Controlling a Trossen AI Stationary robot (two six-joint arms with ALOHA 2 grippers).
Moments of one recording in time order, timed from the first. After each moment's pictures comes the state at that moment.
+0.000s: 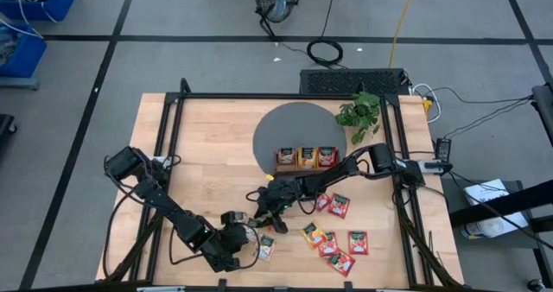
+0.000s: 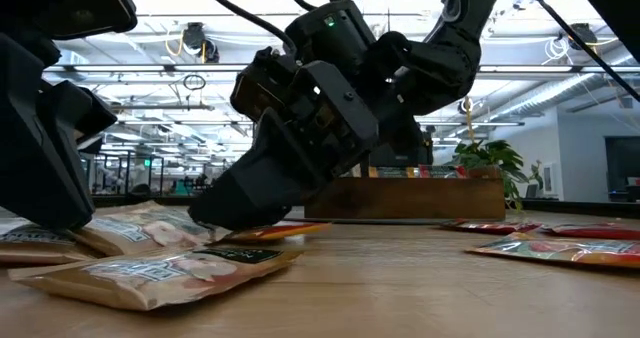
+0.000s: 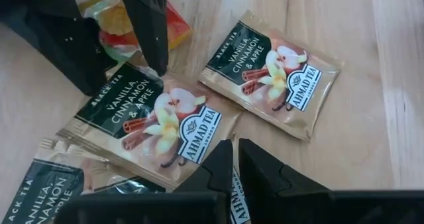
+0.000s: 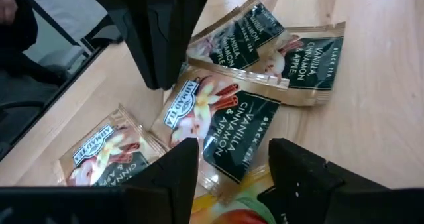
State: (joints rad) left arm -0.76 1.84 0.94 -0.10 -0.45 -0.82; right arm 0.15 2.27 1.23 0.49 -0.43 0.16
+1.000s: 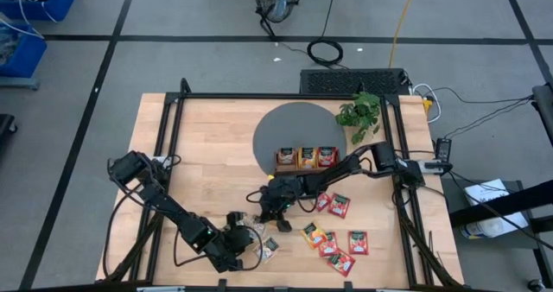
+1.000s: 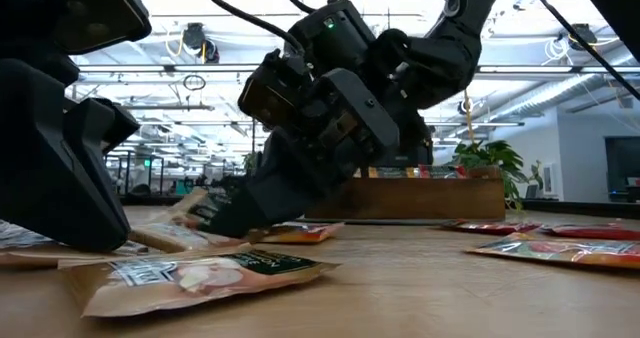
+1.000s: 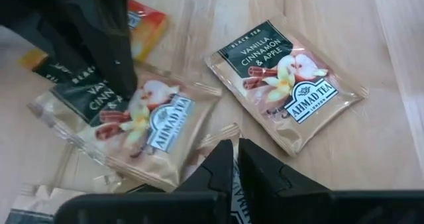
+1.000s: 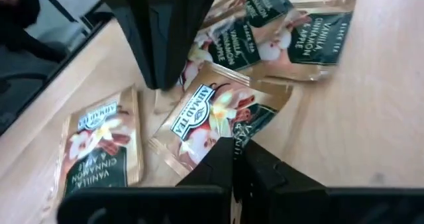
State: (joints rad) left arm -0.75 1.90 0.94 -0.04 -0.47 -0.71; right arm 0.15 2.22 1.22 0.41 -0.44 0.08
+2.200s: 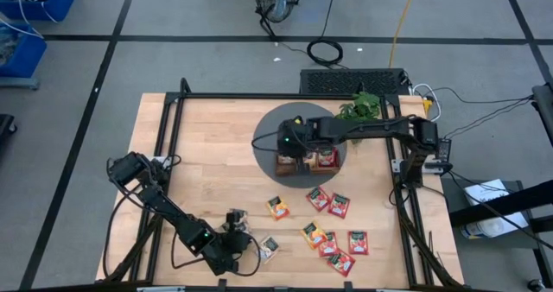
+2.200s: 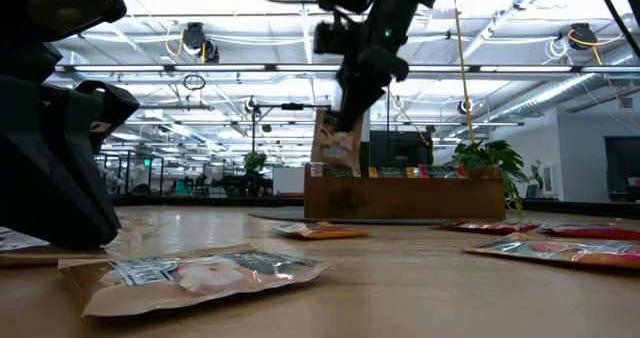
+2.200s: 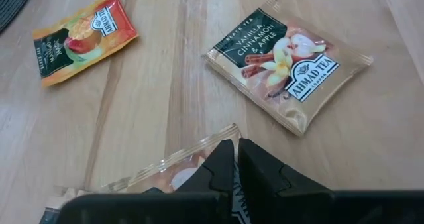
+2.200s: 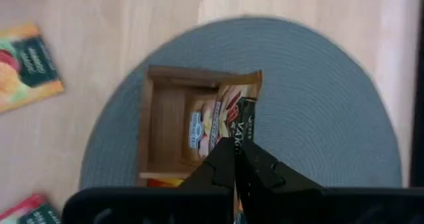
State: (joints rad) left arm -0.78 1.90 0.94 -0.03 -0.56 -0.56; right arm -0.12 1.82 1.47 -0.76 0.08 -0.31
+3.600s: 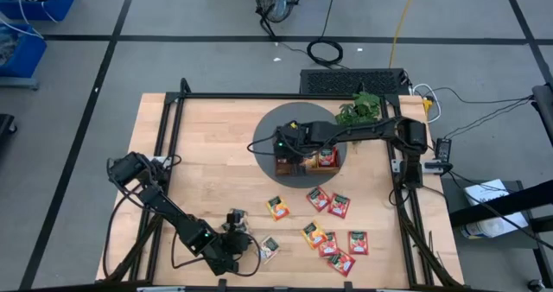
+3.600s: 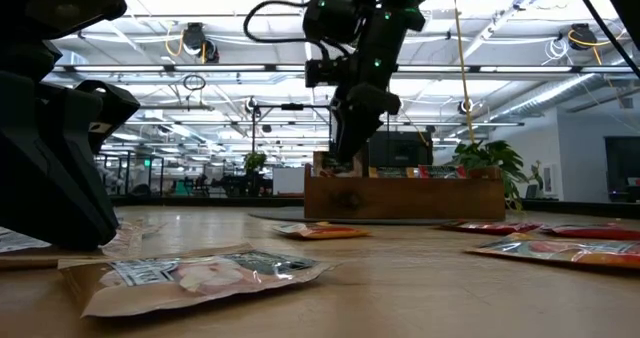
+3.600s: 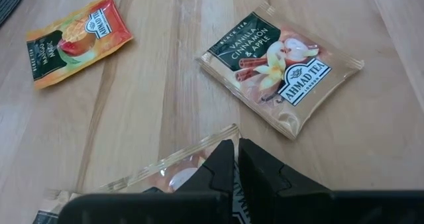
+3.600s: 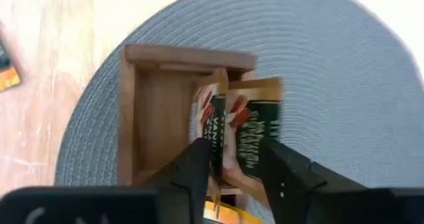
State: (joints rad) left arm -0.78 1.90 0.94 -0.01 -0.55 -0.55; right arm -0.13 1.91 1.47 -0.72 0.13 -0.27
